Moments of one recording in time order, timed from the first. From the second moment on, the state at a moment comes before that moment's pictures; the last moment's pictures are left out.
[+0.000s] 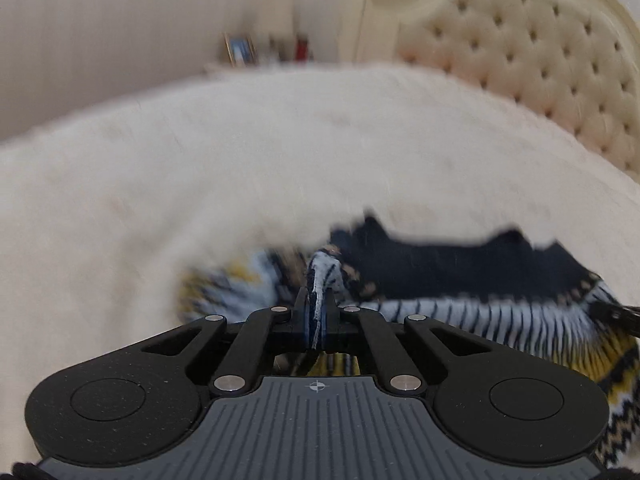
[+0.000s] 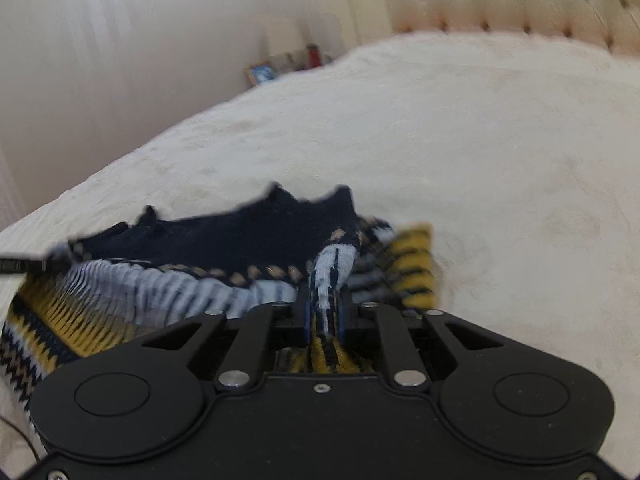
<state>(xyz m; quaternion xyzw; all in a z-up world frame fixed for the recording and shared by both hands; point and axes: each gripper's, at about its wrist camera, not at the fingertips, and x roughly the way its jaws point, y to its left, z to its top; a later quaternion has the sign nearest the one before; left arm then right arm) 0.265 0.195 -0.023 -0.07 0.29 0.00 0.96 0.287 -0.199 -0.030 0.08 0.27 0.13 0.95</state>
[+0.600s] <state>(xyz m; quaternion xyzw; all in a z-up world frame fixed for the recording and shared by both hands) 0.287 0.203 -0.037 -0.05 0.38 0.01 0.93 0.292 -0.198 -0.052 0.08 0.31 0.07 0.95</state>
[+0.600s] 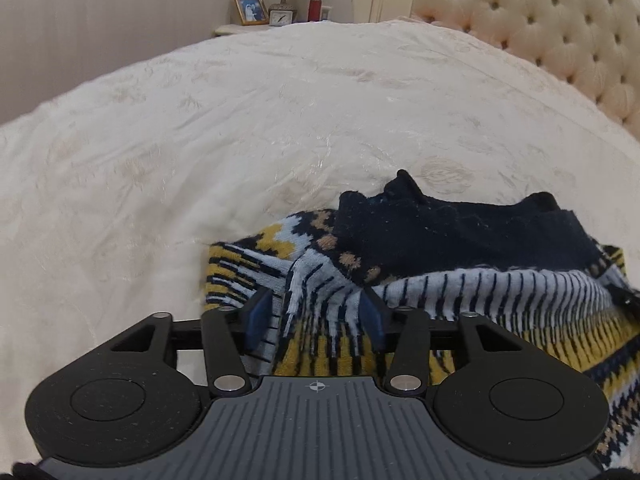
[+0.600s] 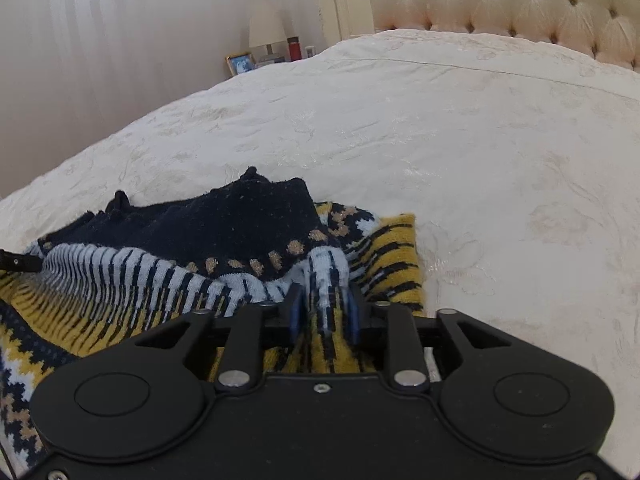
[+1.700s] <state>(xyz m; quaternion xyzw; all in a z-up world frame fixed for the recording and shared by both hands) 0.212 0.110 -0.060 0.11 0.44 -0.07 0.89 0.213 -0.121 -0.046 -0.03 0.41 0.15 0.90</state>
